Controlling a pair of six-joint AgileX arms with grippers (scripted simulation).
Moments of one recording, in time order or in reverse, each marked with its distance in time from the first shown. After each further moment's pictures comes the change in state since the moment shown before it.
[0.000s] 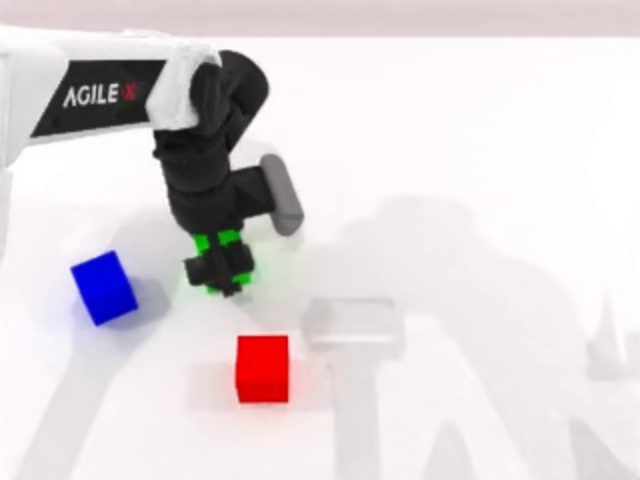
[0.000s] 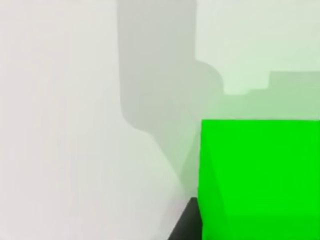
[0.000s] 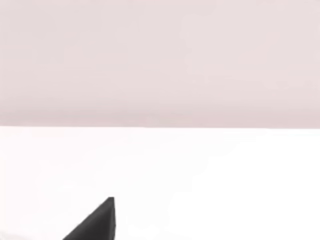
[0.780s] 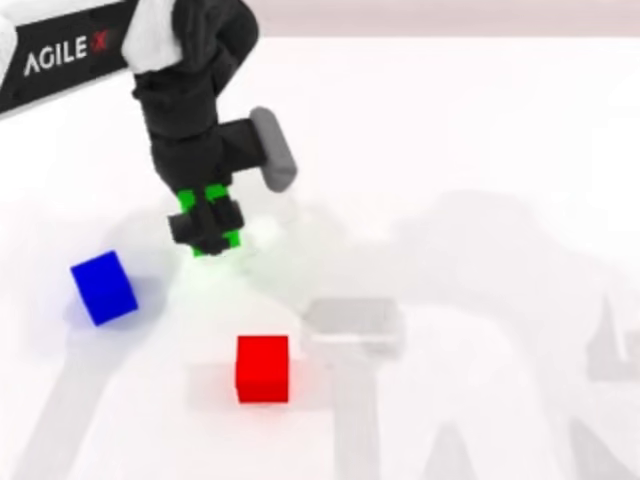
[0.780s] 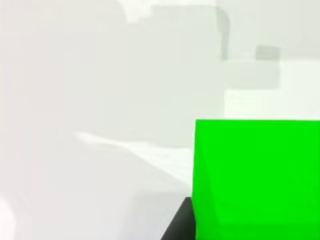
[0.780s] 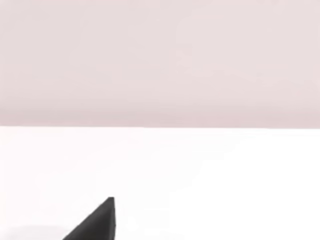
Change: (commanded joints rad) left arm 0.017 -0.074 0.146 -0.224 0.002 -0.004; right arm 0.000 0.000 0.000 0.000 0.000 0.000
